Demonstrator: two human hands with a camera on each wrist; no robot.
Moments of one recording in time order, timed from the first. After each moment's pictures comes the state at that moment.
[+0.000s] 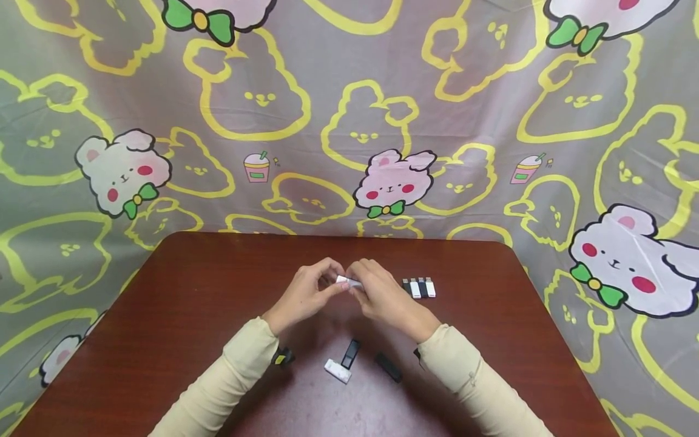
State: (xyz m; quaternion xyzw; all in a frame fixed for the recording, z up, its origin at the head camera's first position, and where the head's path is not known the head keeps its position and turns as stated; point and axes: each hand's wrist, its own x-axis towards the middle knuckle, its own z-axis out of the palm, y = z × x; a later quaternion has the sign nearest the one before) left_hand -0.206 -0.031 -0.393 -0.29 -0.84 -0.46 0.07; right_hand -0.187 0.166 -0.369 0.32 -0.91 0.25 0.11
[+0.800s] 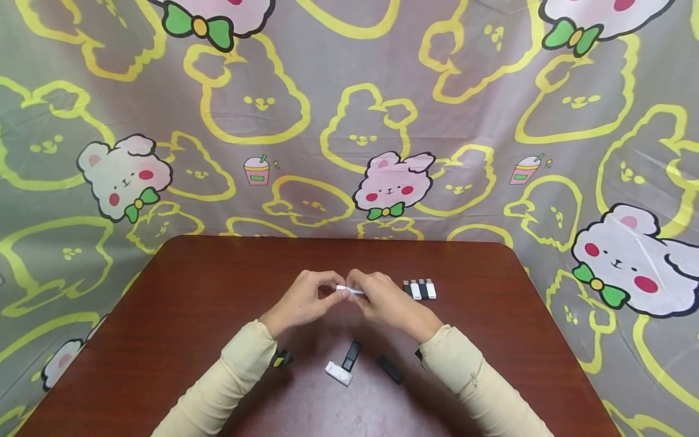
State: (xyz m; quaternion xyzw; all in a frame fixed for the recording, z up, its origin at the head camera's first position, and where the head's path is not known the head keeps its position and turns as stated) left_hand -0.207 -0.034 -0.393 -0.32 -0.85 -0.42 0.03; right_hand -0.192 0.172 -0.371 0.37 -0.89 0.28 0.05
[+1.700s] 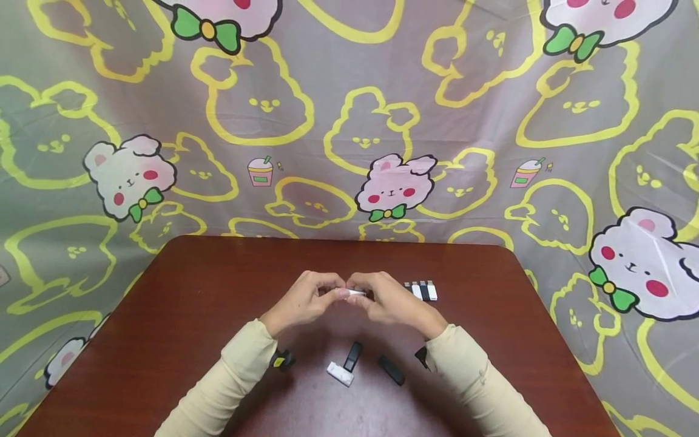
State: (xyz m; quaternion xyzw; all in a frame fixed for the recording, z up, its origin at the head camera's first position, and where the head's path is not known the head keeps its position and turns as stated) left_hand -0.201 -0.040 -0.384 -0.36 -0.82 -0.45 0.01; right_hand -0.189 0.180 -0.359 0.38 -0.85 0.36 -0.04
